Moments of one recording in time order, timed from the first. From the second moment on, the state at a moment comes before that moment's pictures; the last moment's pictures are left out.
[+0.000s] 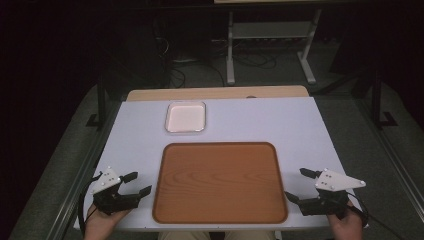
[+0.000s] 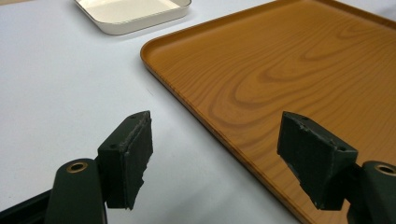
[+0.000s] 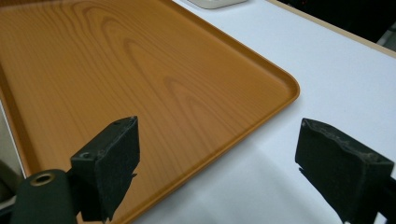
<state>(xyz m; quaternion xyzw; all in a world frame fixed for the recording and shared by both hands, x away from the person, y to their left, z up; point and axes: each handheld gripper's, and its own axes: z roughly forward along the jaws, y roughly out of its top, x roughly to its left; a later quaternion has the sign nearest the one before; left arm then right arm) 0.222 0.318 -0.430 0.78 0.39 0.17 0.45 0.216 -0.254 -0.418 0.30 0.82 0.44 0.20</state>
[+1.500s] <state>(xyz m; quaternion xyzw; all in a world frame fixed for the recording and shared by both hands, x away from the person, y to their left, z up) 0.251 0.297 -0.412 0.80 0.36 0.17 0.46 0.213 -0.264 -0.415 0.33 0.79 0.47 0.21</state>
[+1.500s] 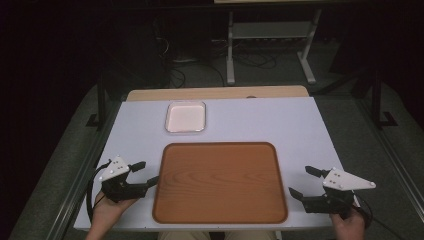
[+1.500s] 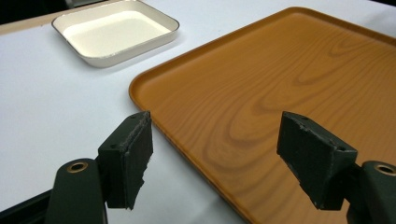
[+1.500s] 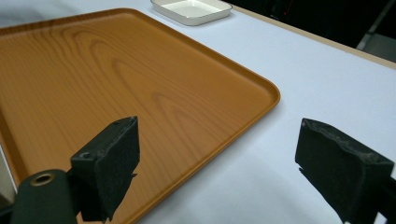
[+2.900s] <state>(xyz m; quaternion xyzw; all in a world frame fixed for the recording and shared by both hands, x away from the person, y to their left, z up) 0.394 0.282 -0.387 0.80 0.44 0.12 0.40 0.211 -0.268 -0.416 0.33 0.79 0.47 0.21</state>
